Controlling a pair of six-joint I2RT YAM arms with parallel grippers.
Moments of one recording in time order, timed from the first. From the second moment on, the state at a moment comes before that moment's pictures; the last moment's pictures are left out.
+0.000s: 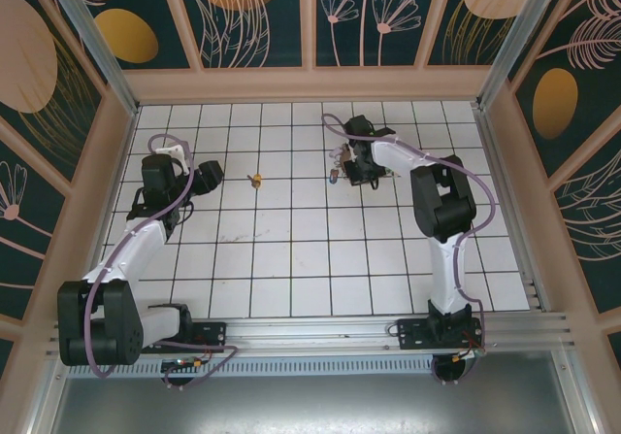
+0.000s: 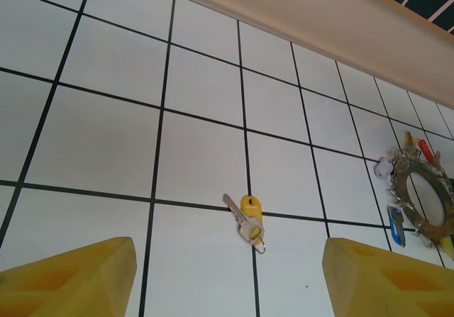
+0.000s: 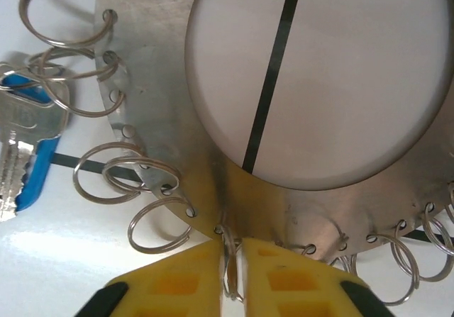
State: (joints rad) left arm 0.00 1.22 0.68 0.02 0.28 -0.40; right arm 0.43 2.13 1.59 -0.77 0.09 0.10
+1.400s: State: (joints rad) left arm -0.42 1.18 0.38 0.51 0.66 0.50; right arm 0.50 2.03 1.52 -0.60 -0.66 0.60
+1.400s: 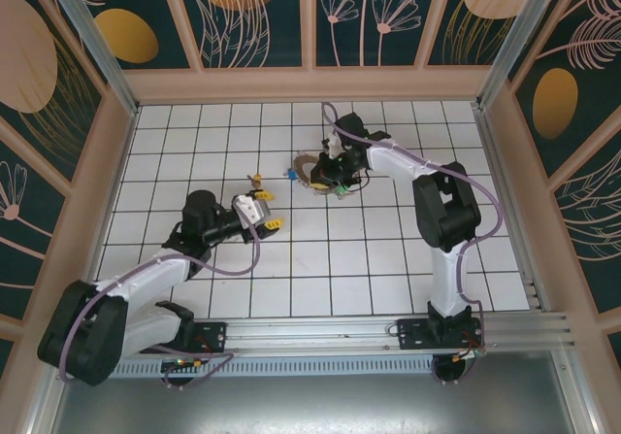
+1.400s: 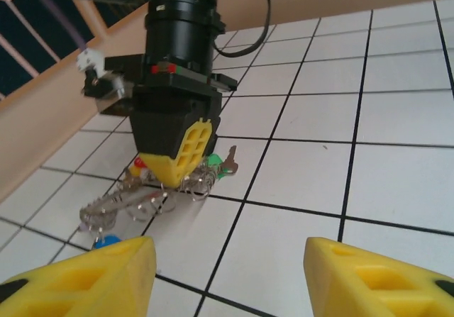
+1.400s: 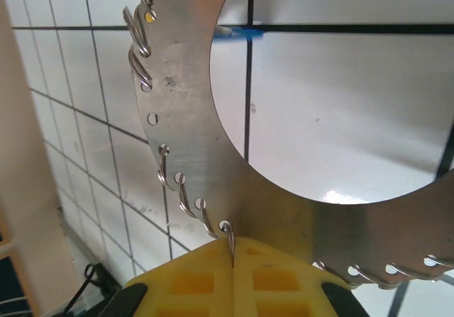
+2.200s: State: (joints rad) left arm -0.55 1.34 0.41 0.79 0.49 0.74; right arm 0.58 1.78 1.29 -0.37 -0.80 1.00
